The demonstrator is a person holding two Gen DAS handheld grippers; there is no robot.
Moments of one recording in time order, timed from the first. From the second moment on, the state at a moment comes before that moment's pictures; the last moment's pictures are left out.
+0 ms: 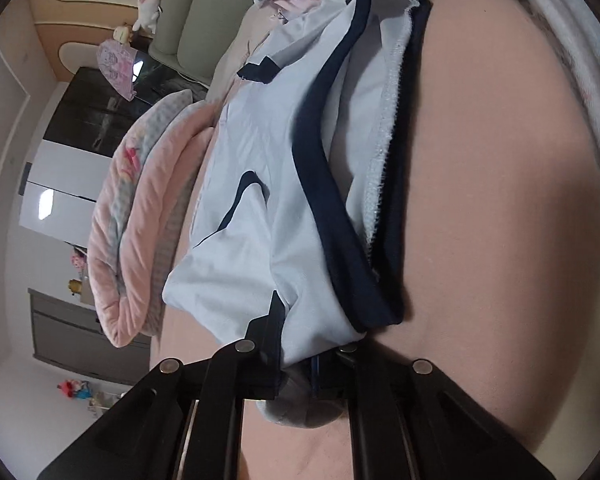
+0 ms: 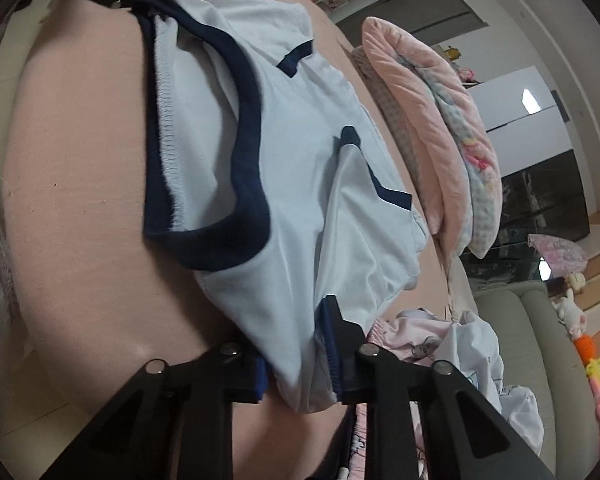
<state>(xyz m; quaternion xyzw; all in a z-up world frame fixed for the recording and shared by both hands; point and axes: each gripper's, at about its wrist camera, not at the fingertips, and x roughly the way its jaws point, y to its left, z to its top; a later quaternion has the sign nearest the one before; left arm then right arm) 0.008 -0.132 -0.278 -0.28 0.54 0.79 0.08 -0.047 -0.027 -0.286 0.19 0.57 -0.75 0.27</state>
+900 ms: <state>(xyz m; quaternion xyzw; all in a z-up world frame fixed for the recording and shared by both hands) -0.044 -0.159 -0.228 -0.45 0.33 0.82 0.12 -0.078 -0.036 -0.263 0.33 0.53 -0.72 0.31</state>
